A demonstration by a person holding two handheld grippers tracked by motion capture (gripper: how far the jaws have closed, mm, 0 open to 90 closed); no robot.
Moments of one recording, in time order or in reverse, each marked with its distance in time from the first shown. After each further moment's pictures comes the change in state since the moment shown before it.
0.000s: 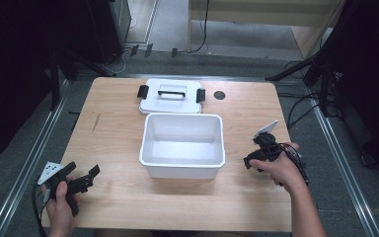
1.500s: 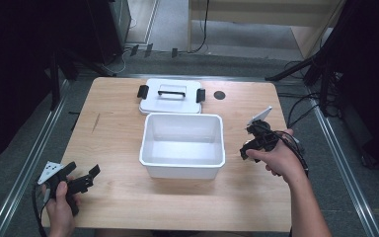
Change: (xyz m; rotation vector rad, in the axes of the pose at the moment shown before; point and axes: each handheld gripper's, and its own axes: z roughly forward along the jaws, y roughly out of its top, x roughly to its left) left arm 0.000 0.000 0.000 0.004 -0.002 0.002; right arm 0.028 0.015 -0.055 -0.058 0.020 -0.104
